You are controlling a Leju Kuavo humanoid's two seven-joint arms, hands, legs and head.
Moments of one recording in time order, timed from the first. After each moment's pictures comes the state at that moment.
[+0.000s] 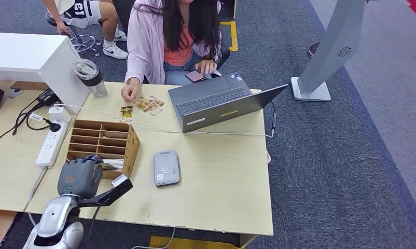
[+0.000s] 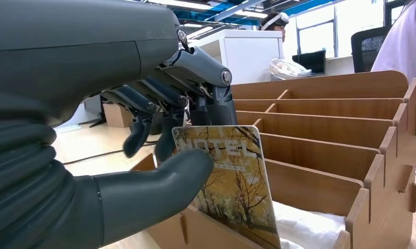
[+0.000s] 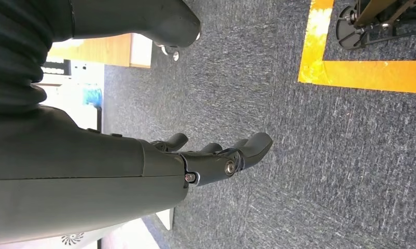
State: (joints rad) left arm -0.23 0.16 -0.34 -1.24 -1.22 0.25 0.07; right arm -0.04 0.02 -0.04 -0.17 0.07 -0.11 0.31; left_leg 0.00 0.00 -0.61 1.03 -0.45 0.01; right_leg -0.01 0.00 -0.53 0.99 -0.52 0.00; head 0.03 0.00
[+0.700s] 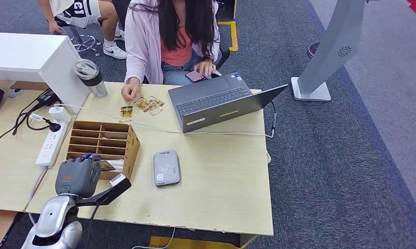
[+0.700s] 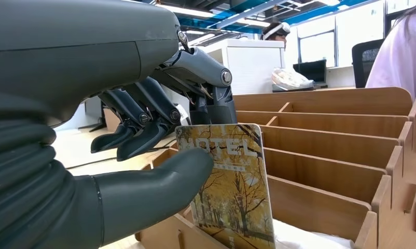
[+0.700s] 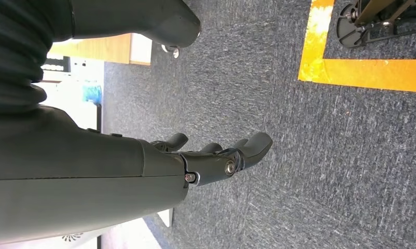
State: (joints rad) left arm -0.24 0.16 -0.32 -1.24 -1.22 0.28 0.05; right arm -0.04 0.02 -0.04 -0.17 0.09 -0.11 0.31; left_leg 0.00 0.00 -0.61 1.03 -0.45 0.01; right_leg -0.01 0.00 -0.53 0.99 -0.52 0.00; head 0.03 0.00
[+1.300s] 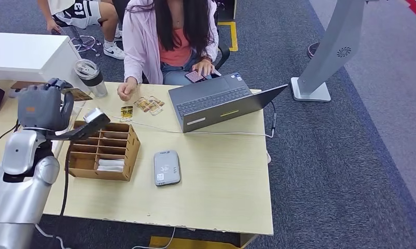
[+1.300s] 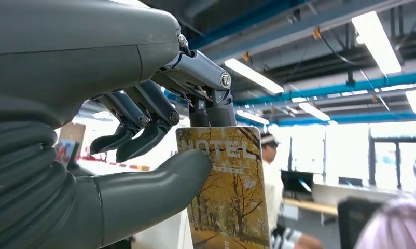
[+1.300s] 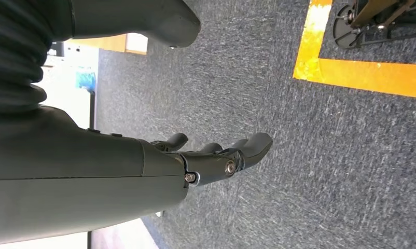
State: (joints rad) left arm -0.68 0.17 -0.30 -1.16 -1.22 0.29 0.02; right arm -0.04 0.01 -0.04 -0.17 0.14 -0.08 0.29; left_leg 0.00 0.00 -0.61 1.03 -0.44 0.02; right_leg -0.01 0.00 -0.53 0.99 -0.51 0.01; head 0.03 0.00
